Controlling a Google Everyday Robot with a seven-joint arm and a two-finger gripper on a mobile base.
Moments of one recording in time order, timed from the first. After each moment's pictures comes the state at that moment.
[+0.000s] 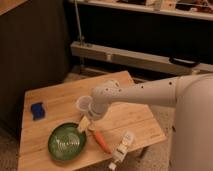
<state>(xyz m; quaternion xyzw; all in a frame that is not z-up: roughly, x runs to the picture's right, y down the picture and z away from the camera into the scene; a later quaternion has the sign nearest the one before) -0.093 0.178 0.771 0.00 -0.41 -0.81 0.43</state>
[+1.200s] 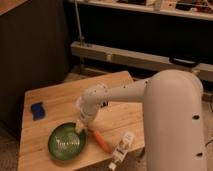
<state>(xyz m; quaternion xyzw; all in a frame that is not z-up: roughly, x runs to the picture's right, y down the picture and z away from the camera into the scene) -0.134 0.208 0.810 -0.01 -0.44 -0.81 0.39</state>
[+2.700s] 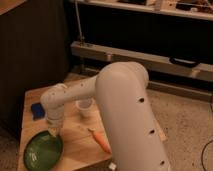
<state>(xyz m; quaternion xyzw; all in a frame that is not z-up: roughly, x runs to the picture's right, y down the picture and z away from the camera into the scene) -0.280 0.225 0.770 -0.01 -0.46 -0.85 0.25</state>
